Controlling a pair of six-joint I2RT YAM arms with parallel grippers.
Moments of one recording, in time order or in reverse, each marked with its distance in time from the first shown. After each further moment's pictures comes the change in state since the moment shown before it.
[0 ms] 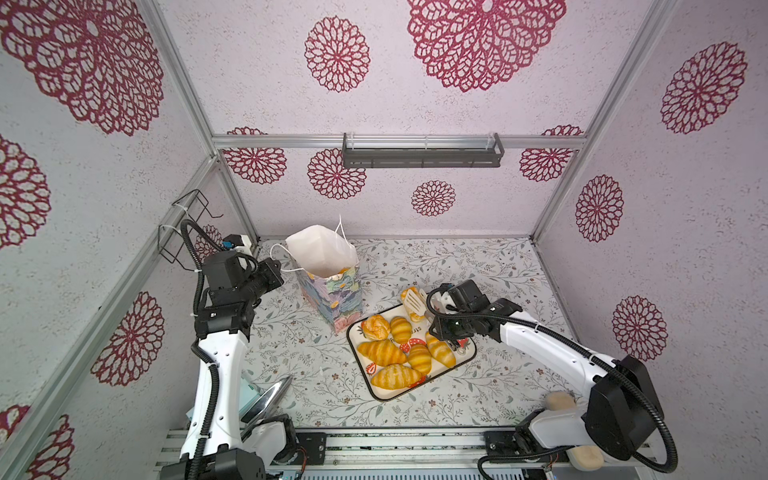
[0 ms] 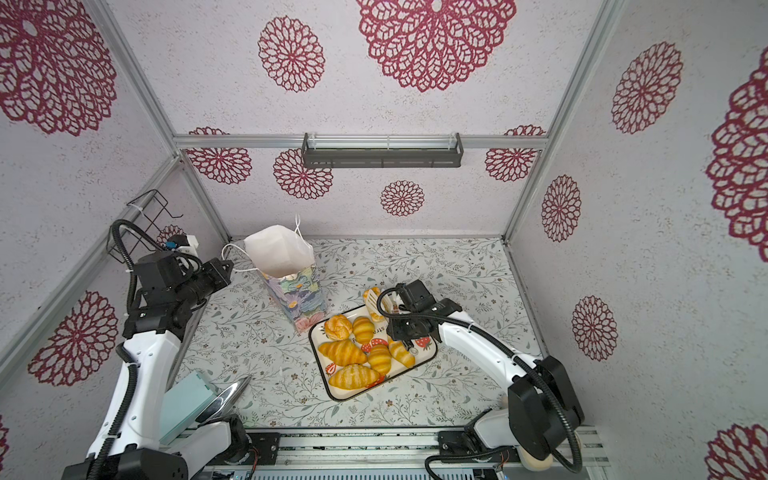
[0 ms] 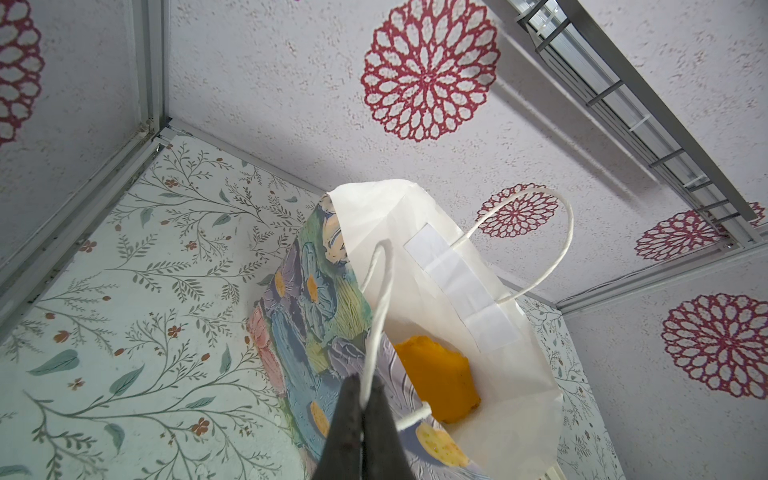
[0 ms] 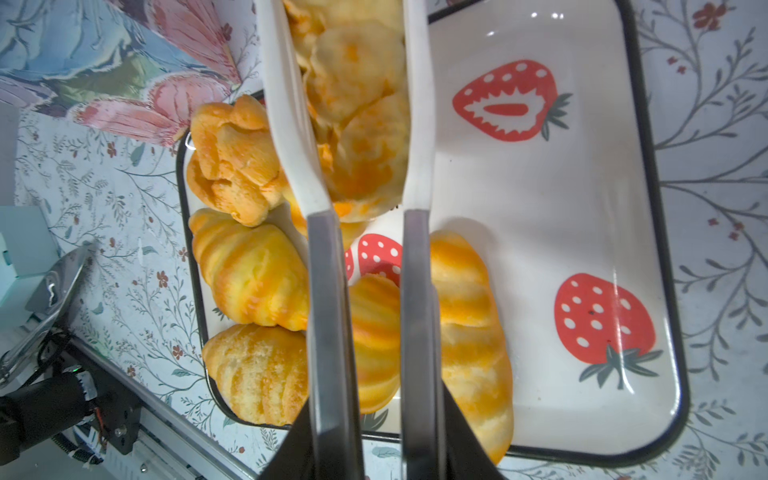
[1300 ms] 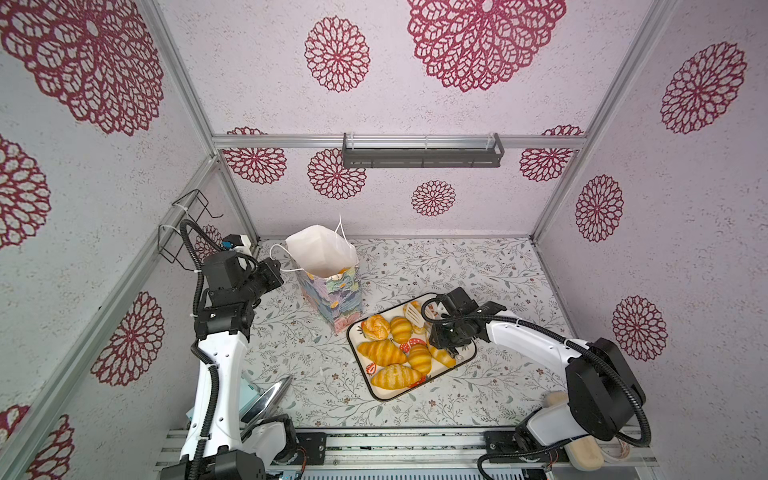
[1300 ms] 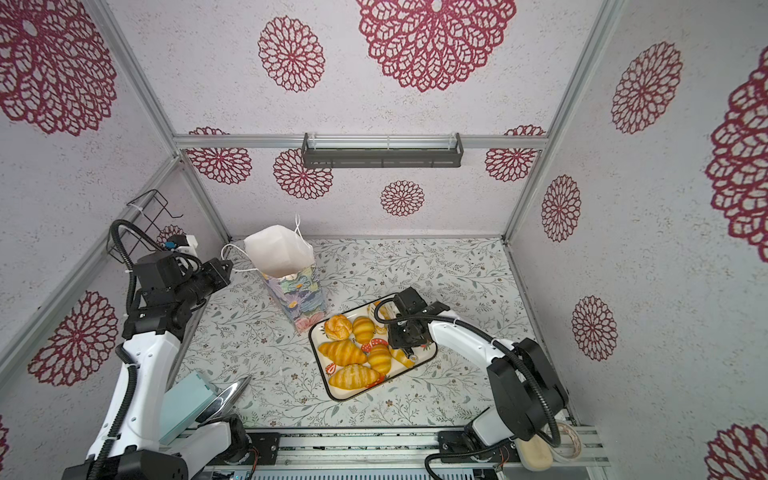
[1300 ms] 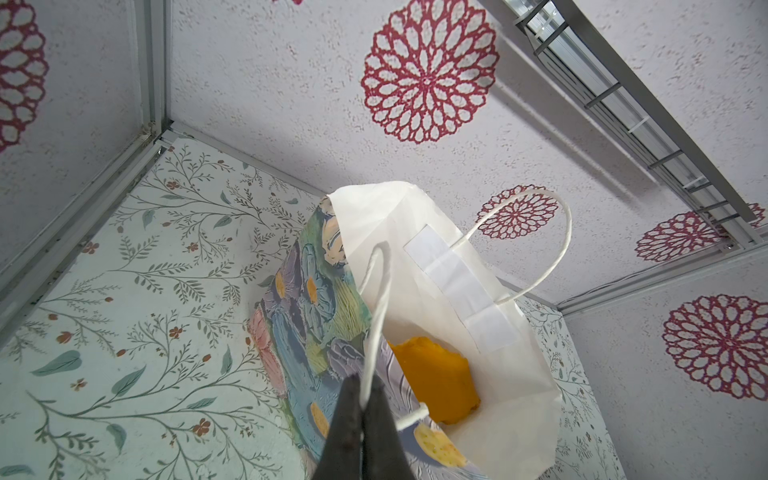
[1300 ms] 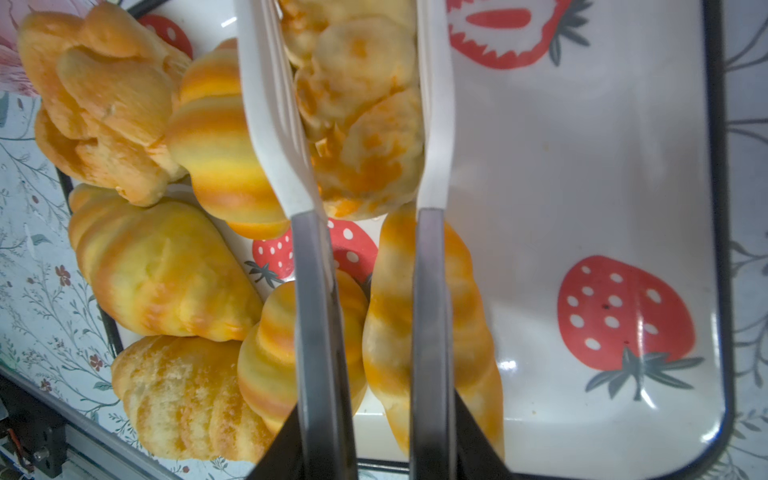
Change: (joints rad) left arm 0.000 -0.005 0.000 0.000 -0.004 0.000; right arm 0.012 0.111 -0.055 0.021 0.044 -0.012
